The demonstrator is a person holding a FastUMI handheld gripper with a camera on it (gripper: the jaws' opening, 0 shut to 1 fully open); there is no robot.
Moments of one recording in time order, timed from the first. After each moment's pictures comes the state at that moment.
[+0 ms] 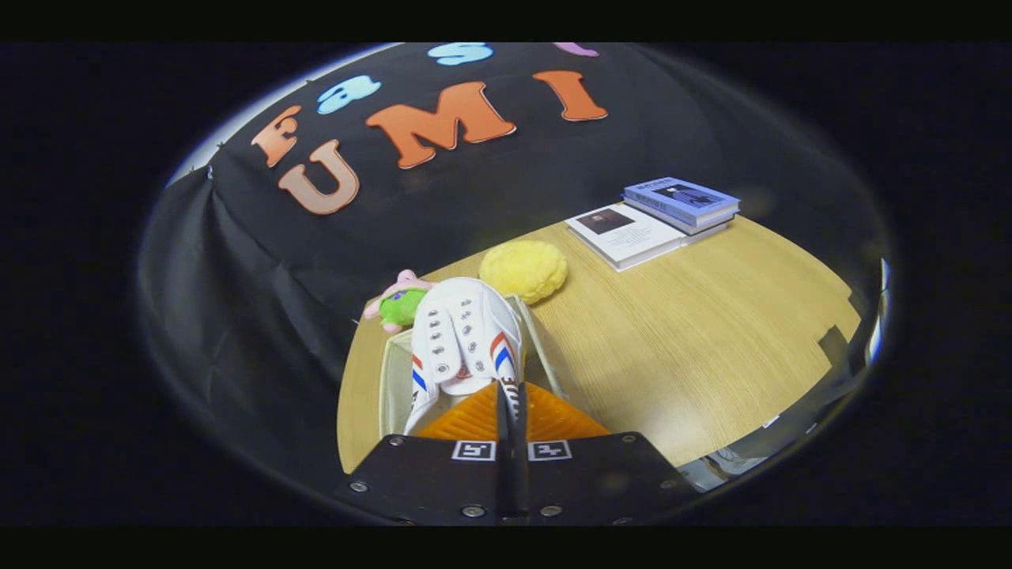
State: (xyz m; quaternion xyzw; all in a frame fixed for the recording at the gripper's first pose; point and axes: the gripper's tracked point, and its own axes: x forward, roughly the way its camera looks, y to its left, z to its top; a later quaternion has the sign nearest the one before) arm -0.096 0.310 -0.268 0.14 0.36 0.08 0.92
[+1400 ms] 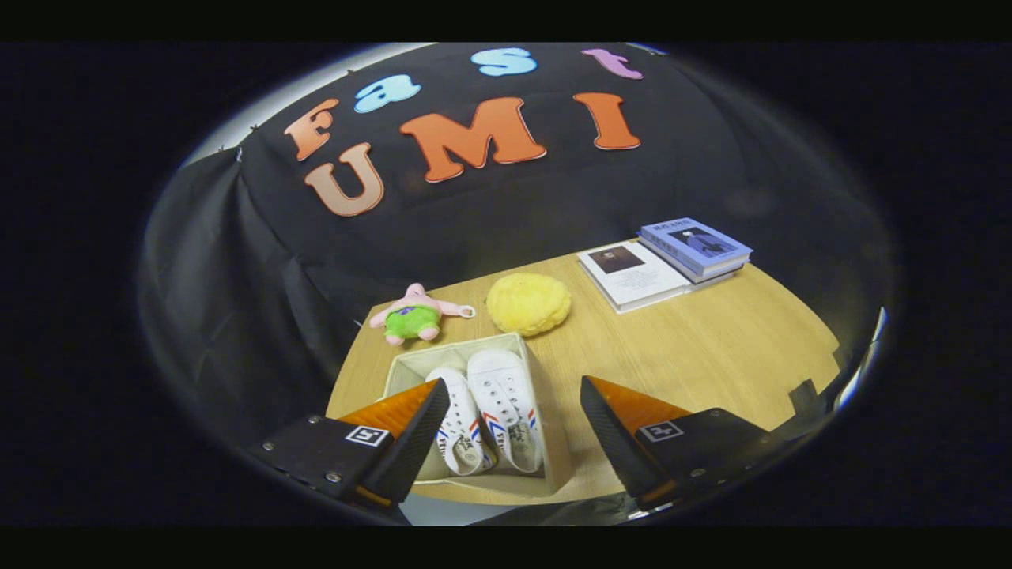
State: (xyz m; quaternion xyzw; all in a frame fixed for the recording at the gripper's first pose) arm -0.067 0.276 -0.199 0.09 0.31 0.11 0.94
